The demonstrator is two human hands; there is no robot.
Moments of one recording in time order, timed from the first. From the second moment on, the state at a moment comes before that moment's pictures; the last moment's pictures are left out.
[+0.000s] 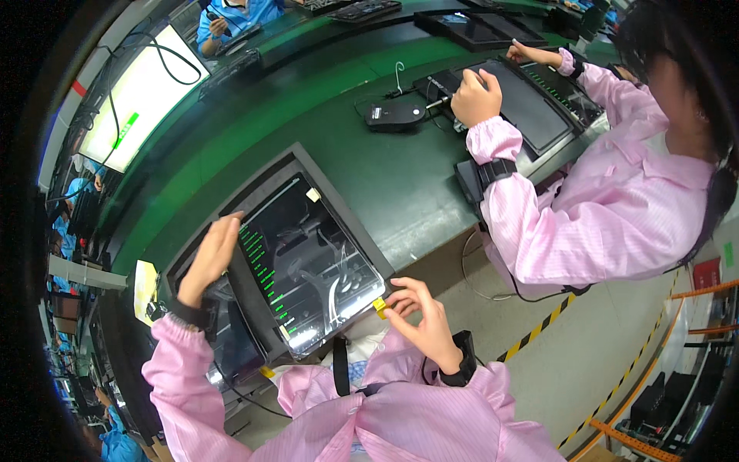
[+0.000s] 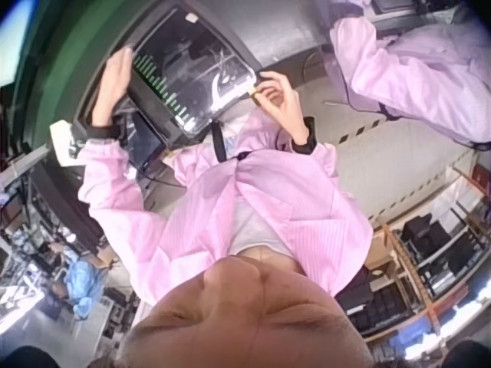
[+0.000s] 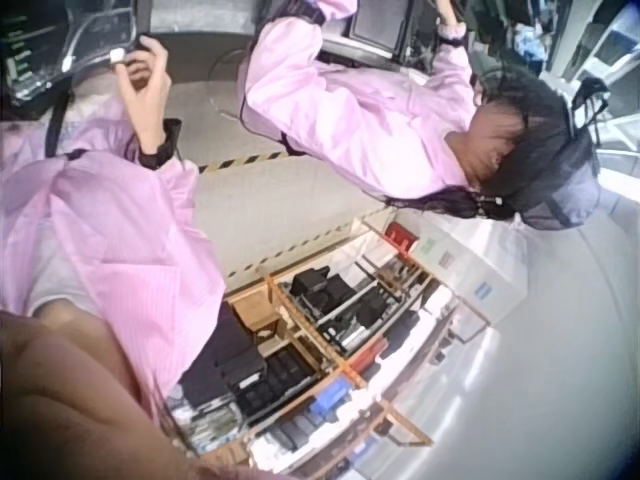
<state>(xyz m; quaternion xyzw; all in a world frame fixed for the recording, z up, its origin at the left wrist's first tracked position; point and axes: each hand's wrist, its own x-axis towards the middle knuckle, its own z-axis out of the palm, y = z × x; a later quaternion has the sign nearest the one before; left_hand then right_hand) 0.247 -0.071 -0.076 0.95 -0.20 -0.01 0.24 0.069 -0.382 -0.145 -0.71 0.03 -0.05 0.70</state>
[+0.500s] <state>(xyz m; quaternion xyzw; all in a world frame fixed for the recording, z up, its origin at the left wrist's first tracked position) 0.276 -0.074 -0.100 0.96 -0.14 -0.03 0.26 0.084 -0.364 -0.189 -0.71 0.00 -0.21 0.67</state>
